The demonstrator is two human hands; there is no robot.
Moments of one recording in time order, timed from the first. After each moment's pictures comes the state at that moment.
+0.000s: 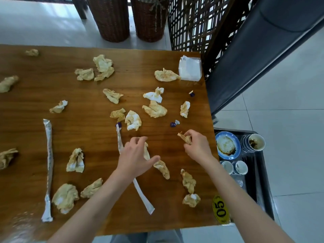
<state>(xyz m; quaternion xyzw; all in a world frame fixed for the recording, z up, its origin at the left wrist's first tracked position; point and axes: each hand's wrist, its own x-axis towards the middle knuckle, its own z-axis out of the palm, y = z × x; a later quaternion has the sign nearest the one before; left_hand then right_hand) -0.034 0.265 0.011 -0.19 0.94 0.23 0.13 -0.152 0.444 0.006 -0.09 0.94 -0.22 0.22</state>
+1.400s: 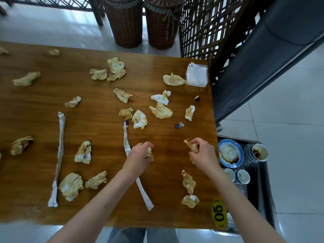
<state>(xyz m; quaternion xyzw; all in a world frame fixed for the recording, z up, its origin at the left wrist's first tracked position) -0.019 0.277 -0.010 -0.23 0.91 0.35 0.08 -0.131 0.471 0.013 -0.10 0.94 -0.26 0.22</state>
